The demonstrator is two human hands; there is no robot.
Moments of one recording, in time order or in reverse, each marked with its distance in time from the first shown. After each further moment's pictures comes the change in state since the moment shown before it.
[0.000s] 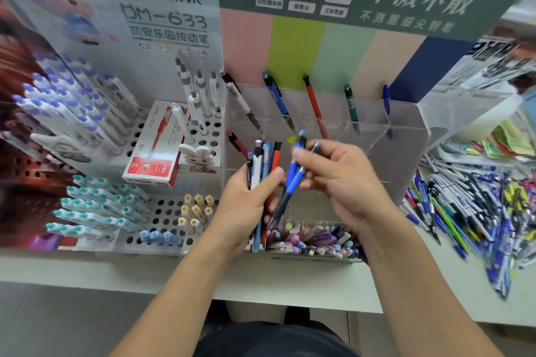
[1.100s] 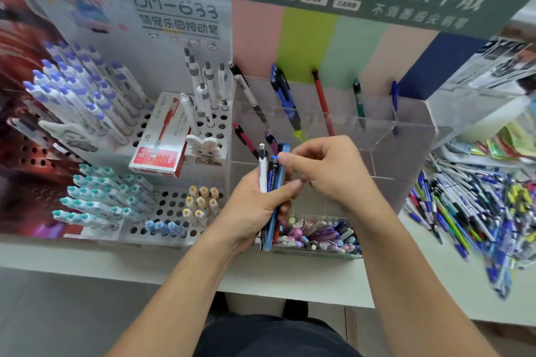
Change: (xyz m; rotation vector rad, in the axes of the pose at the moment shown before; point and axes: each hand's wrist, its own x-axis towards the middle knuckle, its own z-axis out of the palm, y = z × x) left_hand -0.003 -0.005 0.000 -0.041 -0.177 -0.053; right_hand 0.007 -0.001 0.012 -0.605 0.012 -0.103
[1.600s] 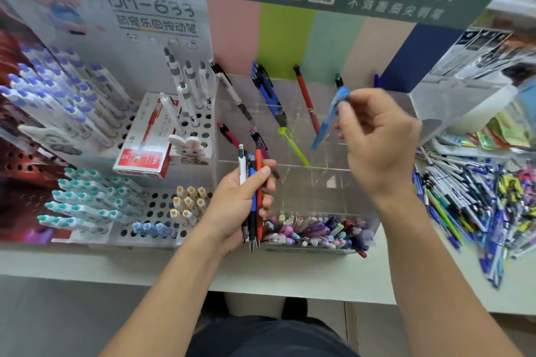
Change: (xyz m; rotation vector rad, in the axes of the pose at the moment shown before) left_hand 0.004 -0.006 -0.001 -0.151 0.118 -0.088; right_hand 0.003 0.021 -0.051 -0.091 0.608 -0.506
